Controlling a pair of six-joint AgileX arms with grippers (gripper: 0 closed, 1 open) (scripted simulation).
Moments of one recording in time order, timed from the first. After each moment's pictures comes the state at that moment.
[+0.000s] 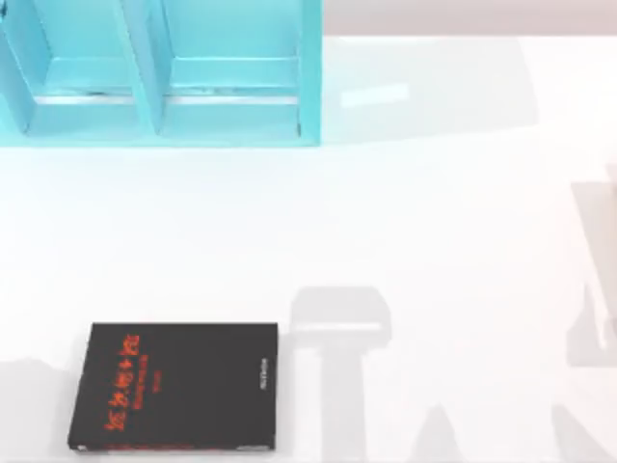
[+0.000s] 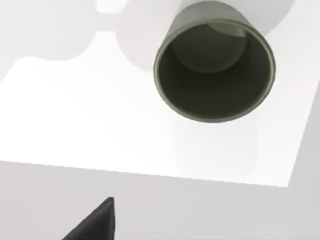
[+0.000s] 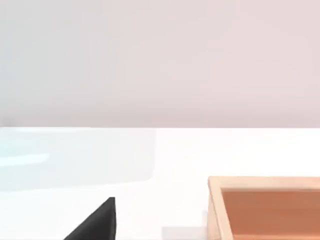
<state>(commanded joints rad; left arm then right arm) 0.96 1.28 1.04 -1.19 -0.01 2.49 0.00 0.00 0.00 0.00 0.00 0.00</state>
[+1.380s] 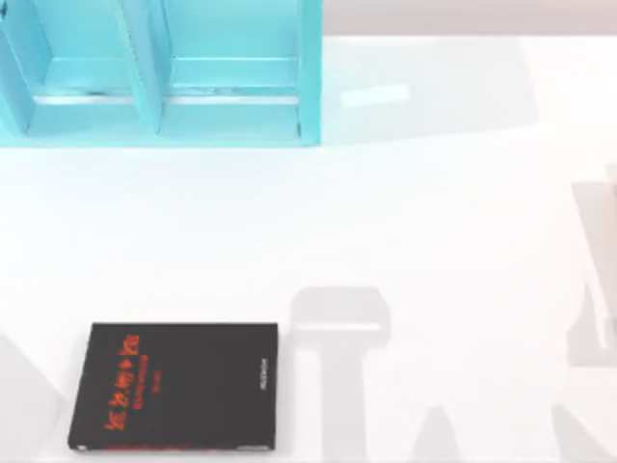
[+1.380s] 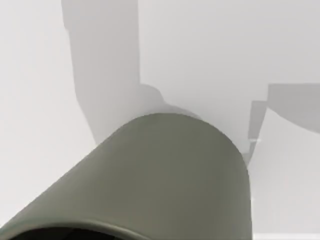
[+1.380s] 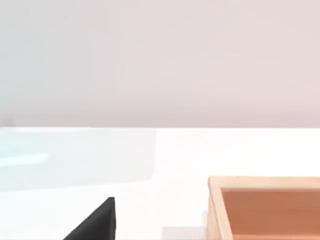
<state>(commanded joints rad) 1.00 1.49 0.73 -0.81 0.00 2.59 0.00 0.00 0.00 0.00 0.00 0.00</state>
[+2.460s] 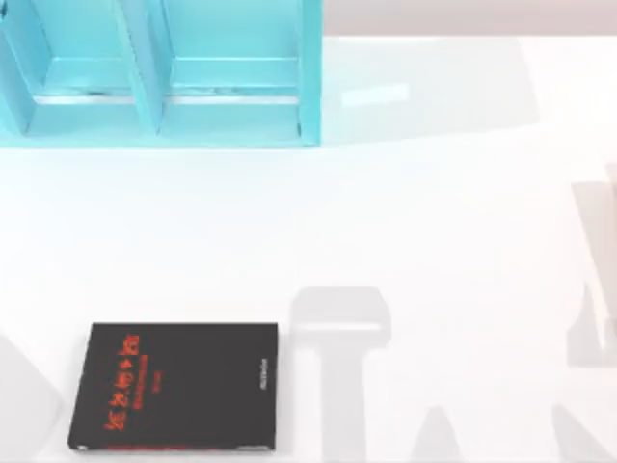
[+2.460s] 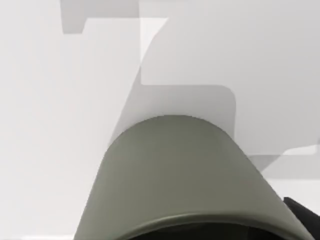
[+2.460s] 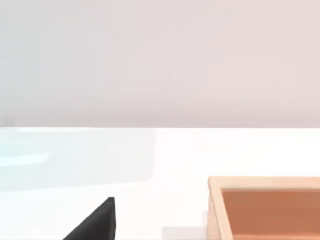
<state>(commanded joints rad) 1.00 1.49 0.73 -0.81 0.00 2.59 0.00 0.00 0.00 0.00 0.00 0.00</state>
